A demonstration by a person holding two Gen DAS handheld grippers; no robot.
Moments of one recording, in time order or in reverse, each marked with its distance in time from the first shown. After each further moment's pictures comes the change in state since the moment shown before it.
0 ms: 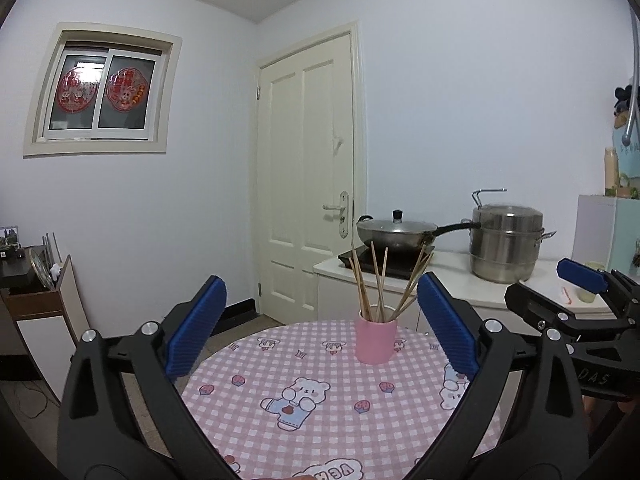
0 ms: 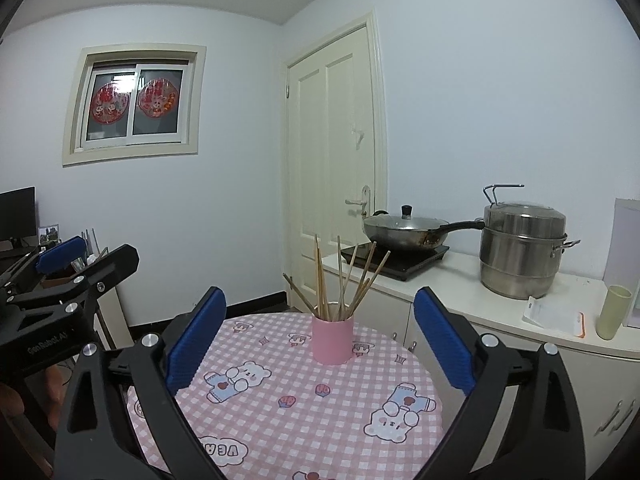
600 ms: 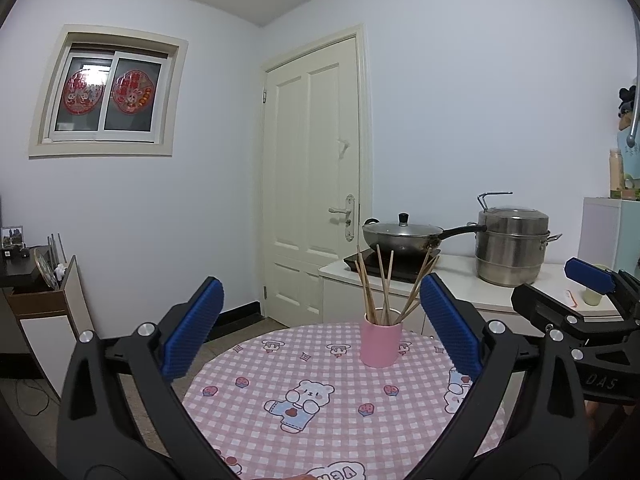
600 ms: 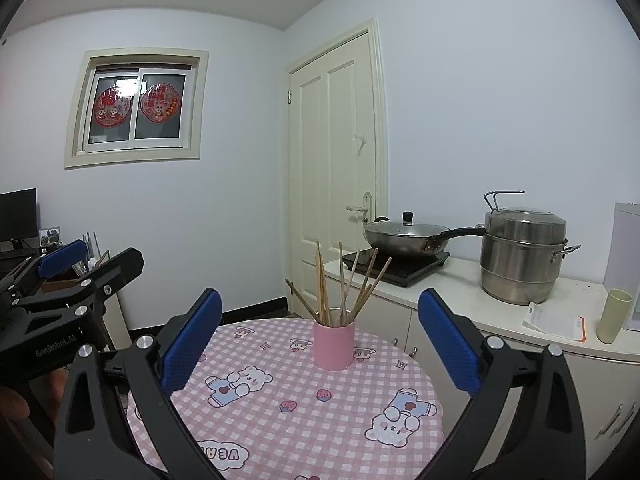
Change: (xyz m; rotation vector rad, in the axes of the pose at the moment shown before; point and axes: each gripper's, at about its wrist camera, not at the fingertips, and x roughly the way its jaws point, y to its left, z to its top) left arm 0.000 0.001 -0.002 0.001 -0.008 0.024; right arm -0.005 0.004 0.001 -0.003 -0.017 0.004
